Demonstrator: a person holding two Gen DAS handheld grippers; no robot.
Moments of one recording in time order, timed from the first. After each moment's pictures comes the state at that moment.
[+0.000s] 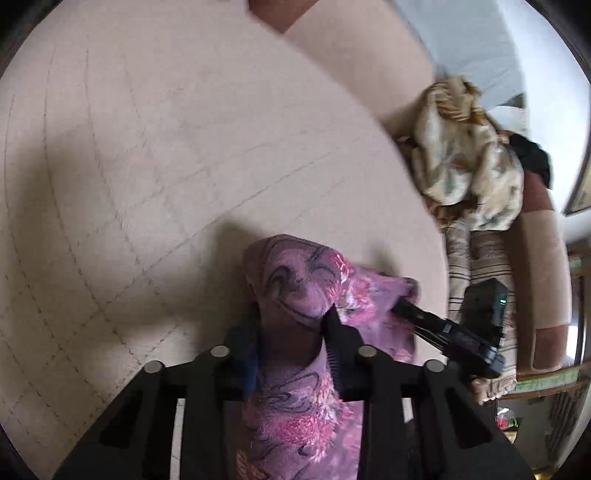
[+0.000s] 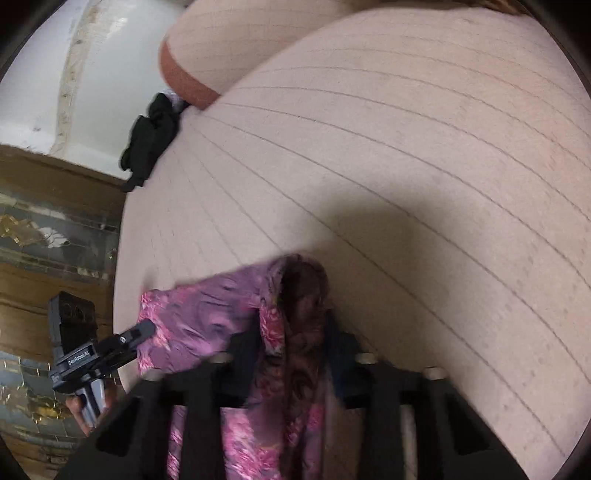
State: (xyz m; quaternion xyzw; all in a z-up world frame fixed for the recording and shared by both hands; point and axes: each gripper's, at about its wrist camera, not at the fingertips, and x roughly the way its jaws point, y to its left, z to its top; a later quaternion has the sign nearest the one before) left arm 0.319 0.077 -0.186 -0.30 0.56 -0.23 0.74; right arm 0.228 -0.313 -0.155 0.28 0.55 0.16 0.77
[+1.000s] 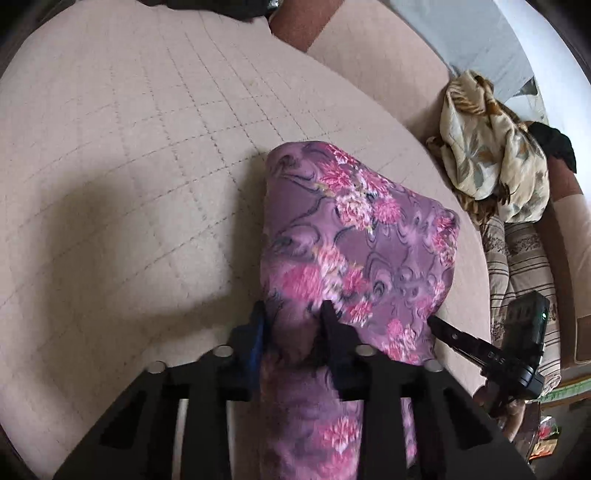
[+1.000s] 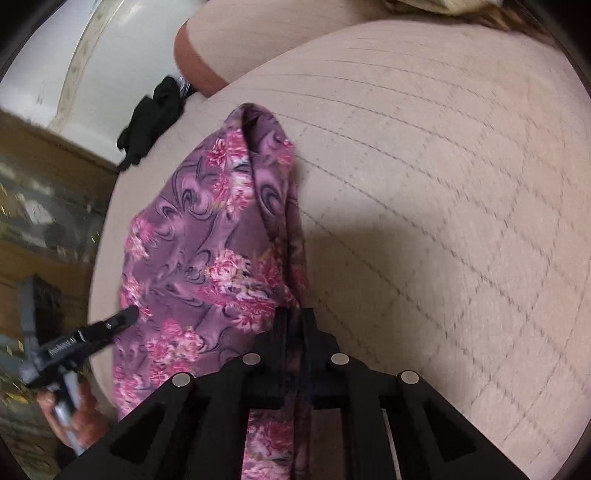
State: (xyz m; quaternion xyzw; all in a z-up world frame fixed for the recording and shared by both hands) left arm 0.255 0.063 -0.167 -0.24 0.55 -0.13 0.79; right arm 0.157 -0.304 -0.154 0.25 0.55 0.14 0.79
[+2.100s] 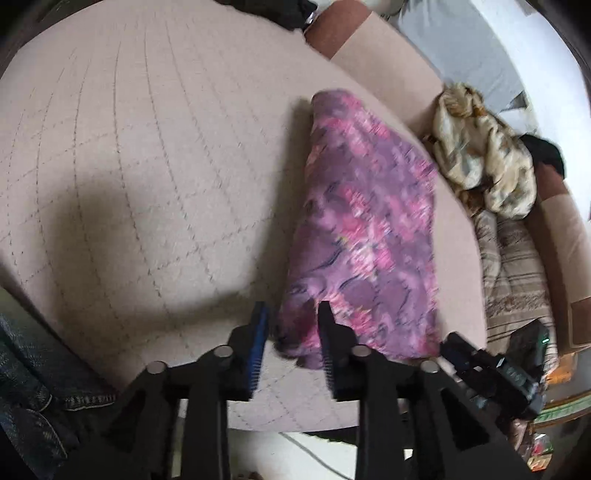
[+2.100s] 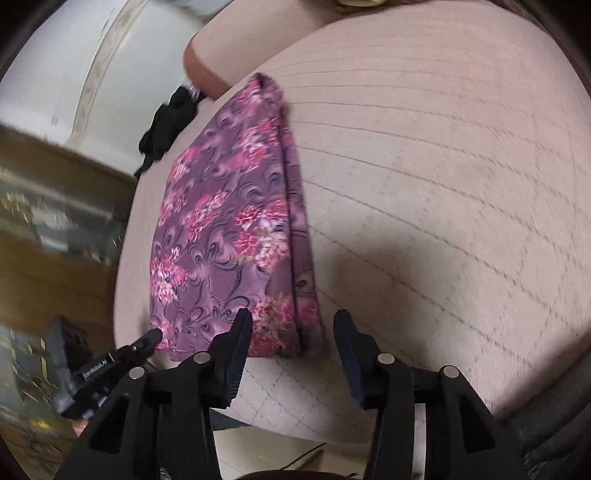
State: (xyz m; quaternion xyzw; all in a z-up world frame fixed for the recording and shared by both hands) left arm 0.090 0.090 -0.162 -0.28 0.52 -0.10 0.80; right arm -0.014 -0.330 -0.142 0.31 0.53 0.12 0.78
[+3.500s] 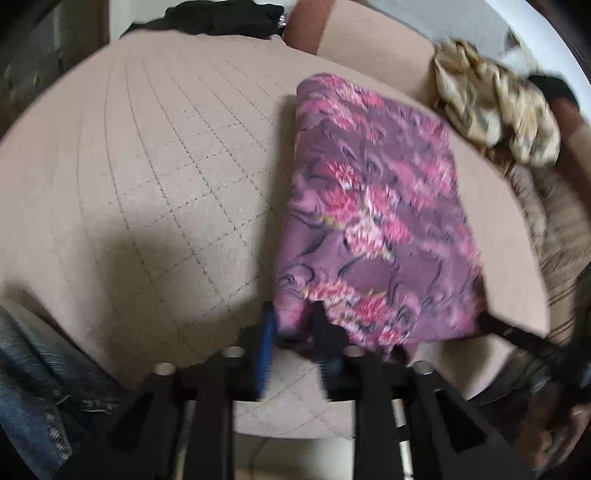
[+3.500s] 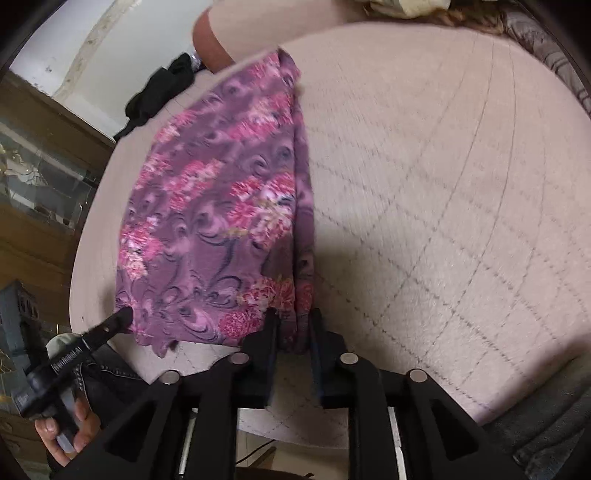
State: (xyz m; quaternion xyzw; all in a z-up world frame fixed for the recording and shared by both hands) left arm 0.078 0.044 -0.166 -0.11 0.53 -0.04 0.84; right arm -0.015 -0.296 -0.136 0.20 0.54 0.10 0.81
